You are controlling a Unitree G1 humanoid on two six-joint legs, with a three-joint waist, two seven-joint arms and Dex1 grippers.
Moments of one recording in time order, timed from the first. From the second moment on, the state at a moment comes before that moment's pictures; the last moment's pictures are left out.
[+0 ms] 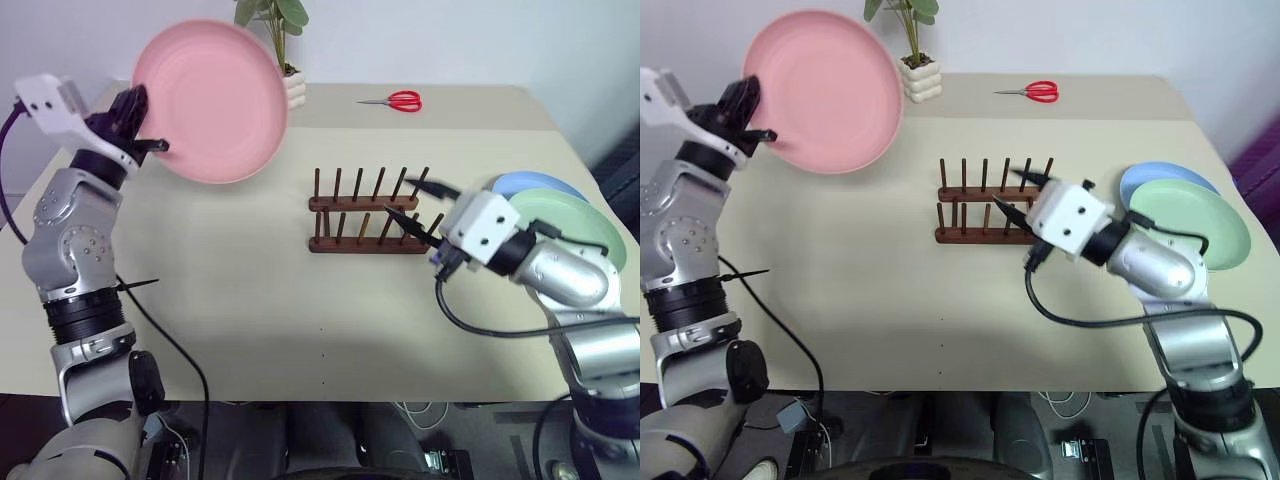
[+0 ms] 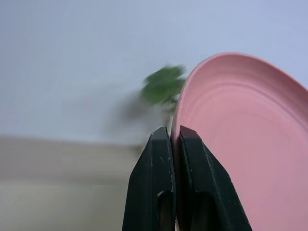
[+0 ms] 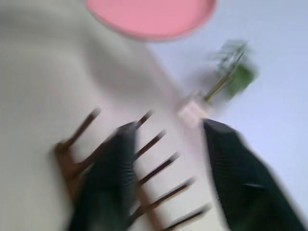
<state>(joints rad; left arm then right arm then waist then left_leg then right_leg) -0.72 0.44 0.40 0.01 -0.54 0.44 -0.34 -0.38 -0.69 0.01 -0.58 0.05 0.25 0.63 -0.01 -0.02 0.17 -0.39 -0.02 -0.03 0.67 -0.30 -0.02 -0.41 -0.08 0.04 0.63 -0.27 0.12</state>
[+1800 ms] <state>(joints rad) -0.77 0.23 0.38 -0.16 -0.71 0.48 -0.13 -0.50 -0.65 0.15 -0.33 -0.66 -0.10 0.48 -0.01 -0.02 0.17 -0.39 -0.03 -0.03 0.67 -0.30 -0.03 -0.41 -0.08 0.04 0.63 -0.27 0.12</state>
